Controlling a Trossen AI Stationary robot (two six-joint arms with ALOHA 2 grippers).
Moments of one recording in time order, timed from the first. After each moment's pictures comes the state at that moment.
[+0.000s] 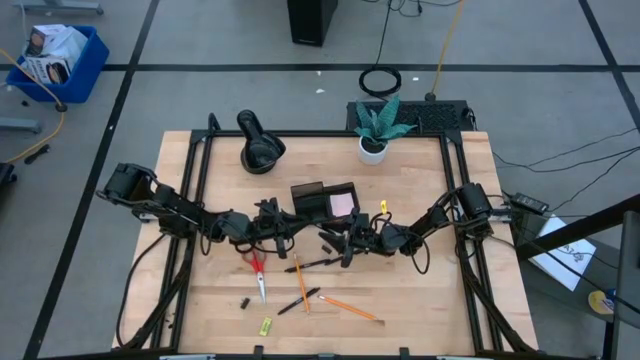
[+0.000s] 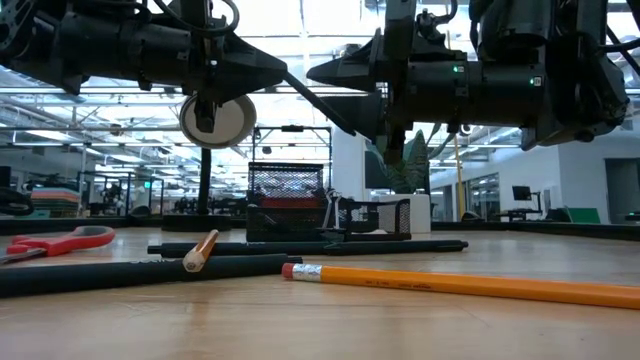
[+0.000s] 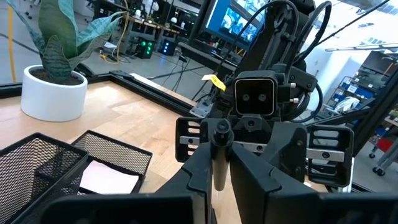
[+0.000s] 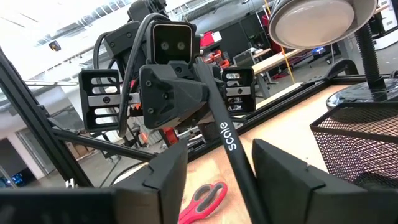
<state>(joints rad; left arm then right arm) -0.25 1.54 0.44 1.12 -0.45 -0.39 0.26 2.01 0.64 1.54 0.47 0.41</state>
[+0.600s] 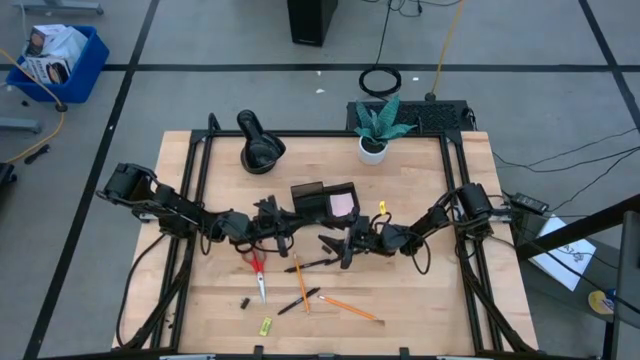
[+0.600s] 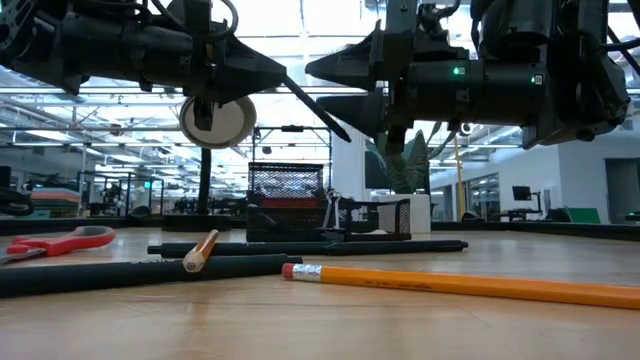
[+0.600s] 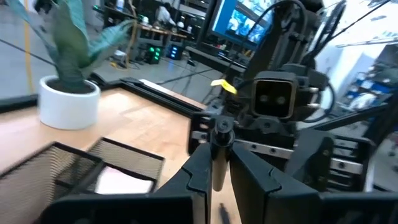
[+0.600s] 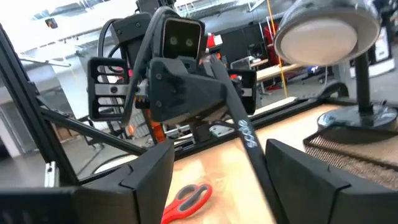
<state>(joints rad) -0.25 1.54 0.44 1.12 -0.50 -0.33 0.26 2.00 0.64 1.54 0.47 0.25</state>
